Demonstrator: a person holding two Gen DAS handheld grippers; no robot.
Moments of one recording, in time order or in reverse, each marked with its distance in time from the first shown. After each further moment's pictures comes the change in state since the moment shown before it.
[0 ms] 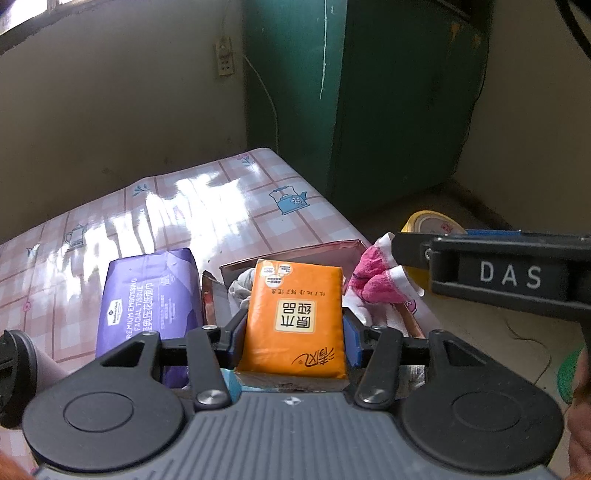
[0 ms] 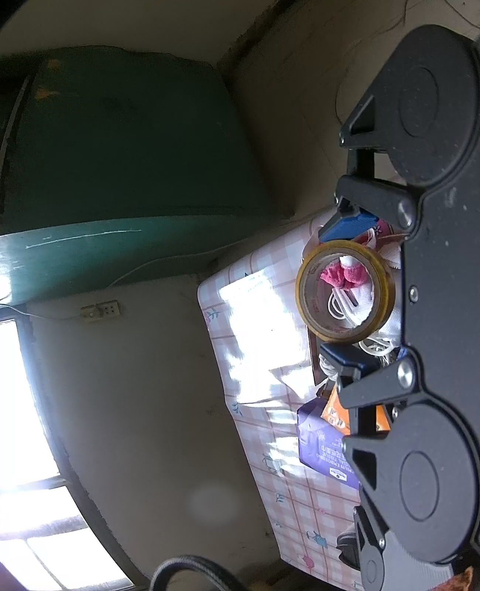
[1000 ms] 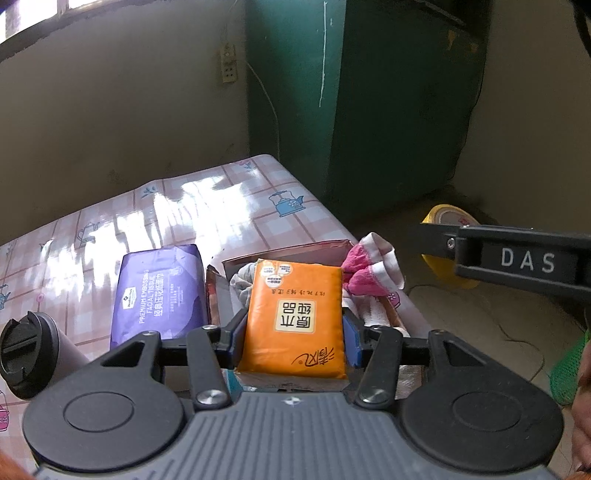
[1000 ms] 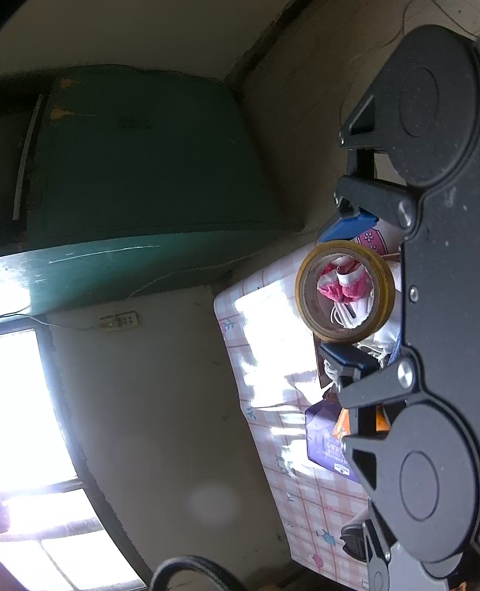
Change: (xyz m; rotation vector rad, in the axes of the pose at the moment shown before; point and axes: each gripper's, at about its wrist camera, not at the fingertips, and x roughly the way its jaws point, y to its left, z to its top) left arm -0.023 -0.005 -0.007 -0.010 -0.015 0.011; right arm -0.023 -0.003 -0.005 0.012 -0.048 -0.021
